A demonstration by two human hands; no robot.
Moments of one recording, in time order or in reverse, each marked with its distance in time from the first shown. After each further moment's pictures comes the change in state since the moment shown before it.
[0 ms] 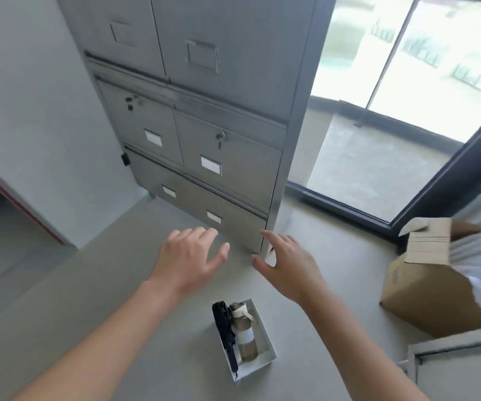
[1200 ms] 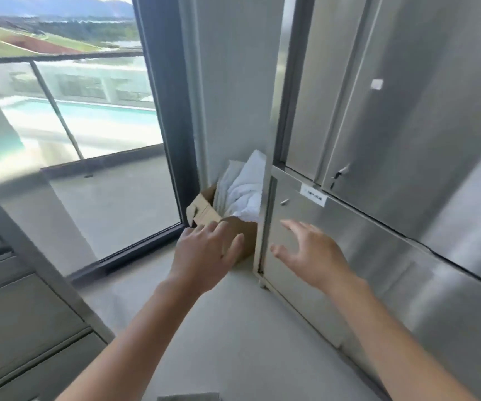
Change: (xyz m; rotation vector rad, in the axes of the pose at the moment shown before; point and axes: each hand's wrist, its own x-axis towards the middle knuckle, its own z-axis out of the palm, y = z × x) left_hand 0.068 0.288 -0.085 -0.333 -0.034 1.136; right_hand -0.257 0.019 -0.163 -0.091 0.669 1.057
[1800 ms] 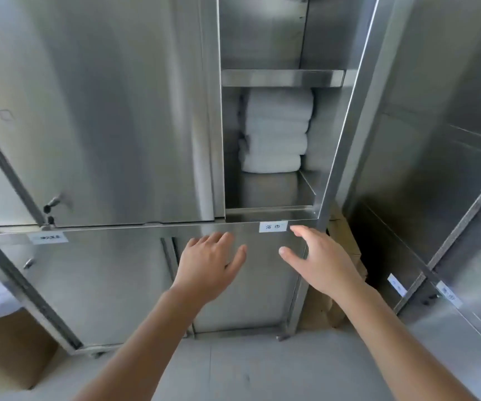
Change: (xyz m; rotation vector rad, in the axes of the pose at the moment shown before) left_hand -0.081 0.426 0.026 -0.295 -0.148 0.906; right_hand -0.408 0.186 -0.180 -0.160 0.507 0.882
